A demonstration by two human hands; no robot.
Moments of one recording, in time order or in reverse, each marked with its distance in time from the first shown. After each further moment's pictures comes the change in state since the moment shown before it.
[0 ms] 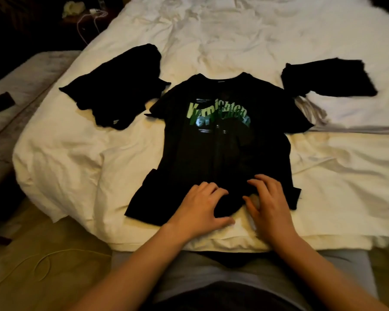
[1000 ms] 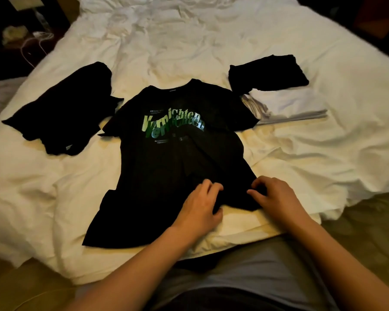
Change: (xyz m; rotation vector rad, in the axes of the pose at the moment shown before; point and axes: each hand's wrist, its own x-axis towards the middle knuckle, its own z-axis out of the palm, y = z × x) left_hand 0.056 0.070 0.028 -0.087 0.065 0.072; right_hand 0.004 0.066 -0.089 0.067 -0.268 0.405
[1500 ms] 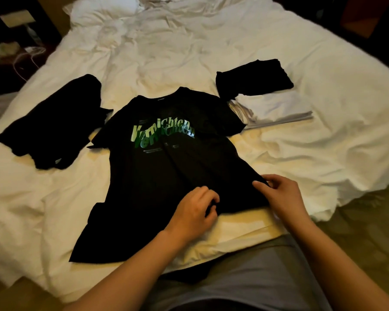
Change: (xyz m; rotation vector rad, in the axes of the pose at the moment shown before) left_hand 0.017 0.001 0.007 -0.101 0.165 0.213; right_hand 0.003 0.023 -0.015 0.589 0.186 0.260
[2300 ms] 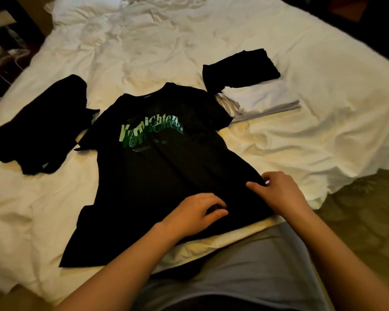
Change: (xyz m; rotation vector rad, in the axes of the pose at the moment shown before) left_hand 0.016 0.012 0.003 -0.181 -0.367 0.003; right_hand 0.000 -0.003 -0.023 -0.562 -0.086 0.009
